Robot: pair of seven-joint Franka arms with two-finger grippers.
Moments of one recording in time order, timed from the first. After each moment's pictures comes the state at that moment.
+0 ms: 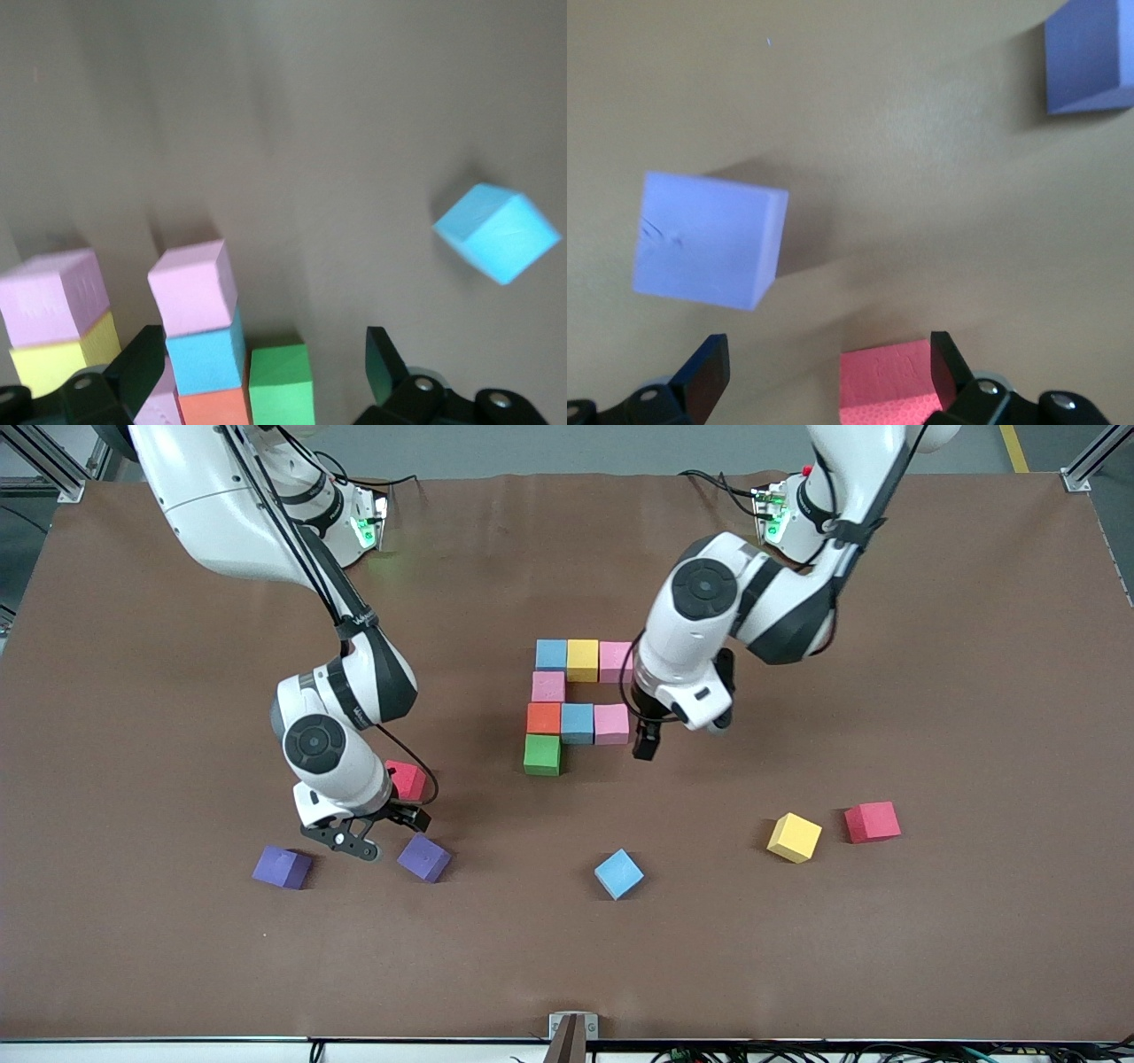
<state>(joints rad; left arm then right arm) -0.47 0.36 -0.19 -1.74 0.02 2.17 -2.01 0.31 0.58 0.04 -1.75 -0.11 2.37 0.77</state>
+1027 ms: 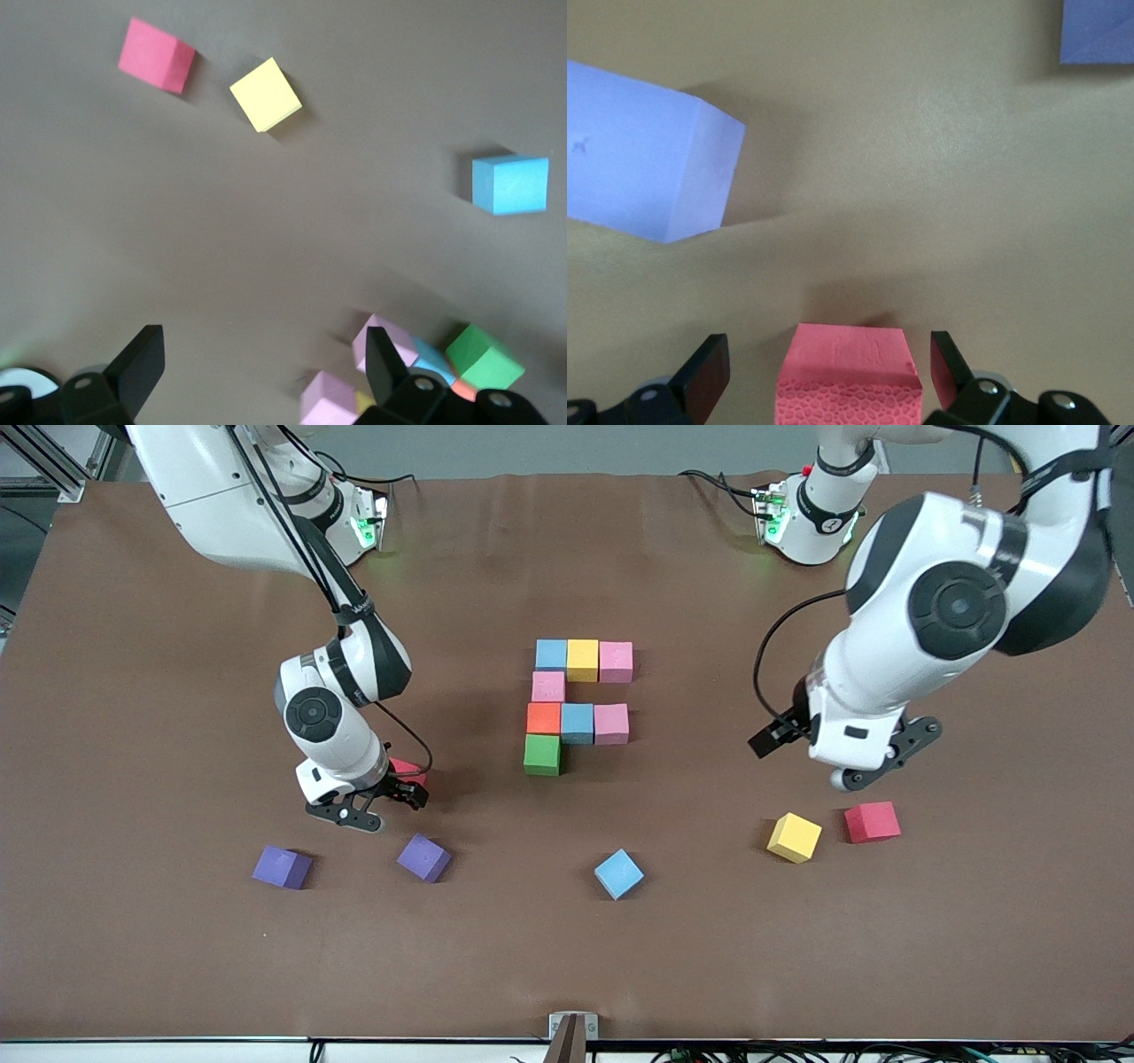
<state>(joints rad) -0.22 0.31 -0.18 -1.38 0.02 1.58 -0.87 0.29 0.53 0.04 -1.93 -0.11 2.50 0.68</state>
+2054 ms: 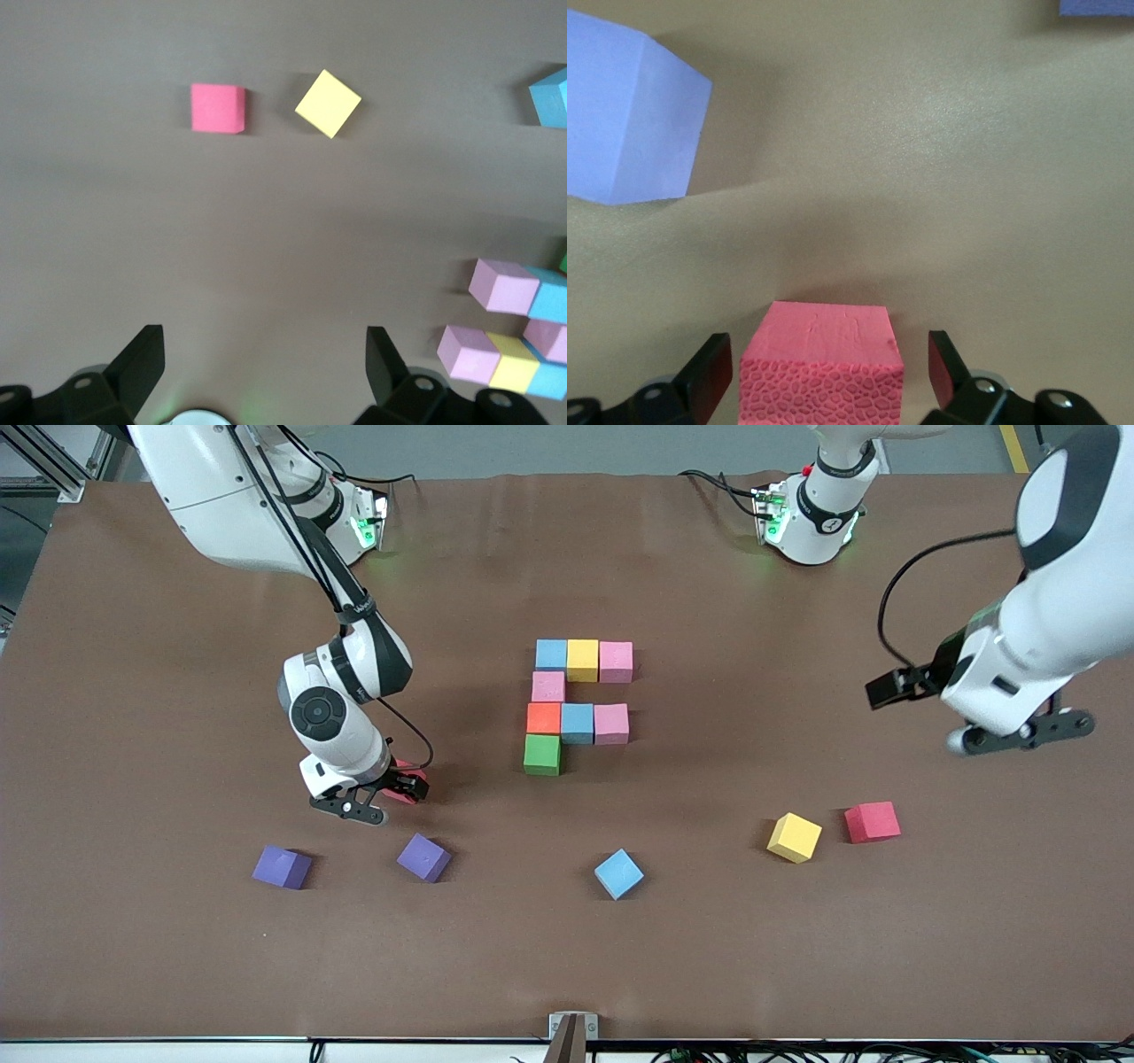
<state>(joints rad) -0.07 0.24 -0.15 -1.44 0.02 1.52 -0.36 0.29 0.53 0.04 -1.96 -0.11 2.50 0.68</state>
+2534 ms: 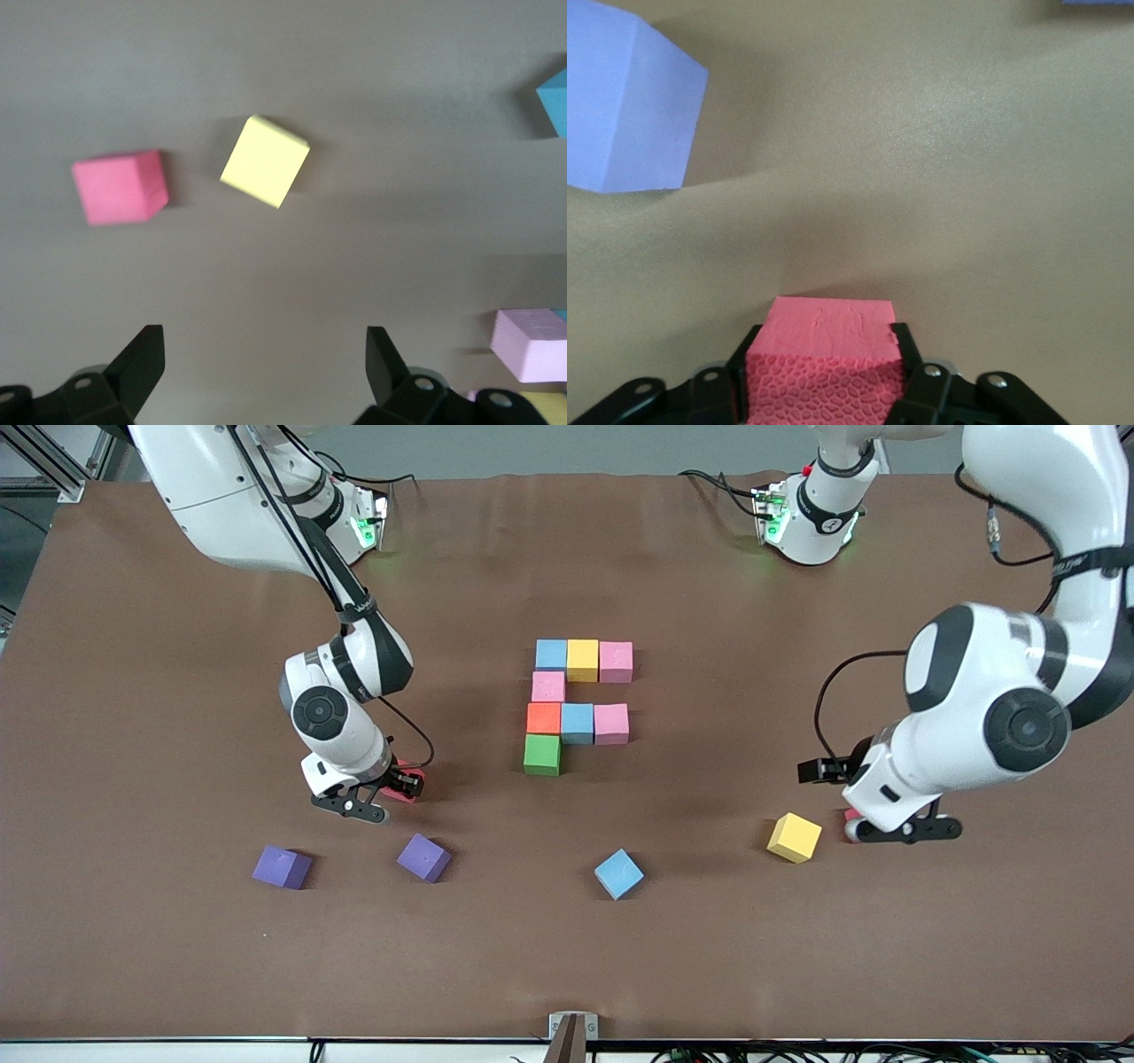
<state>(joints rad) -0.09 0.48 -0.16 -1.45 0.02 1.77 -0.20 0.30 0.52 0.05 -1.97 -0.11 2.50 0.68</state>
